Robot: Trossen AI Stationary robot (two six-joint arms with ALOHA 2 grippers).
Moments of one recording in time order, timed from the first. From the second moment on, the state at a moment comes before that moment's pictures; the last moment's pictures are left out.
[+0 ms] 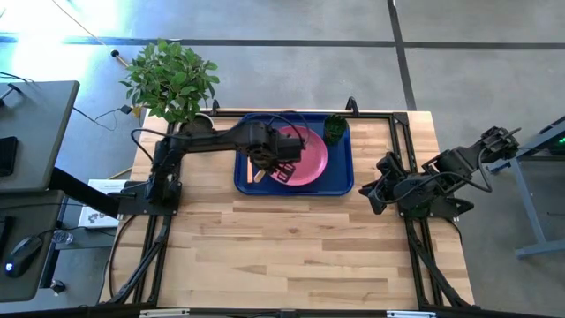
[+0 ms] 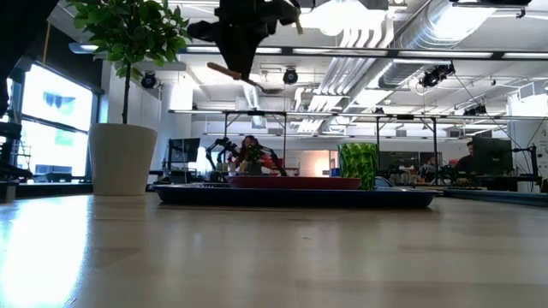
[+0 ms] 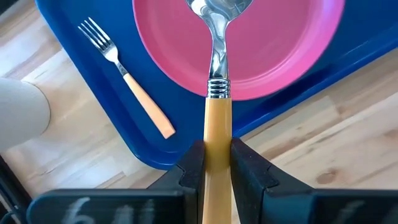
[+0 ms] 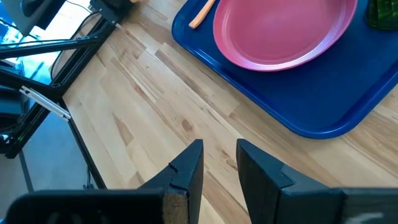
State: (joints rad) left arm 0.06 2.01 2.11 -1.57 -0.25 -0.93; right arm 0.51 1.00 1.21 -1.12 0.48 1.25
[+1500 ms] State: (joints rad) left arm 0.23 1.50 1.06 -0.77 -0.26 -1.27; right arm 0.35 1.00 1.21 -1.10 0.51 1.39
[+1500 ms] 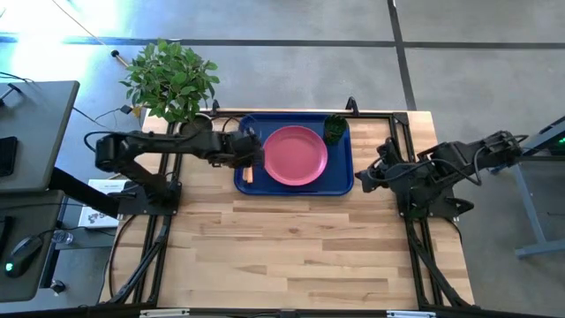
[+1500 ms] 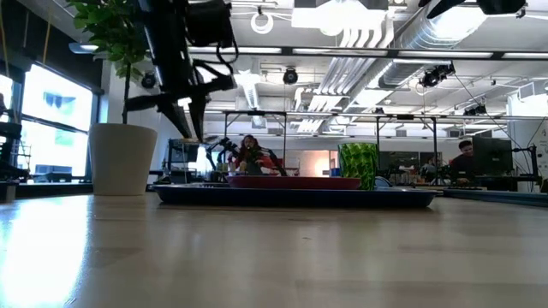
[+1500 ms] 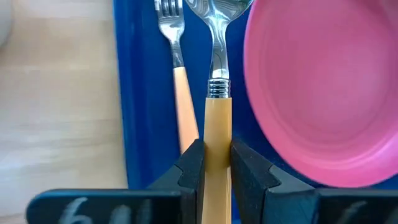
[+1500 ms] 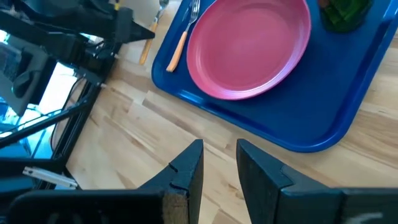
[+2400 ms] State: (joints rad) left arm 0.35 1.77 1.05 -0.57 -0.08 -1.27; right arm 0.29 1.00 1.21 -1.14 0.48 1.36
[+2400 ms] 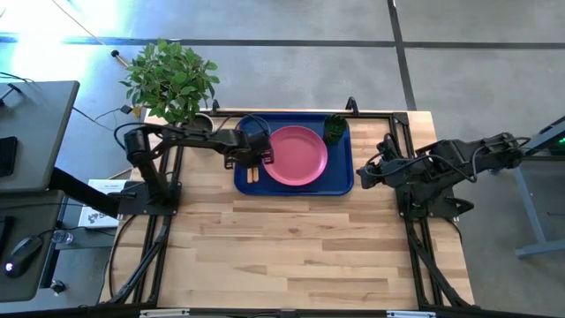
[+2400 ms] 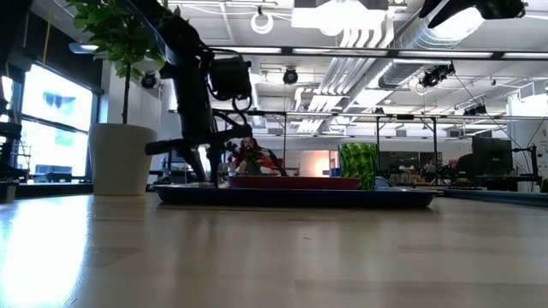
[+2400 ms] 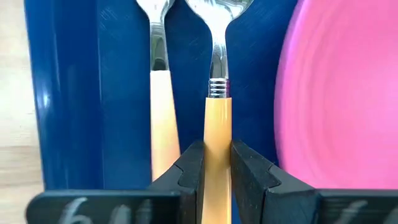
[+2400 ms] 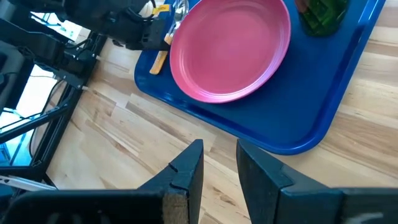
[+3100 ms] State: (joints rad) left arm 0.35 1.82 1.06 -0.52 -0.08 -1.25; right arm 0.29 1.00 1.21 -1.14 0.46 1.36
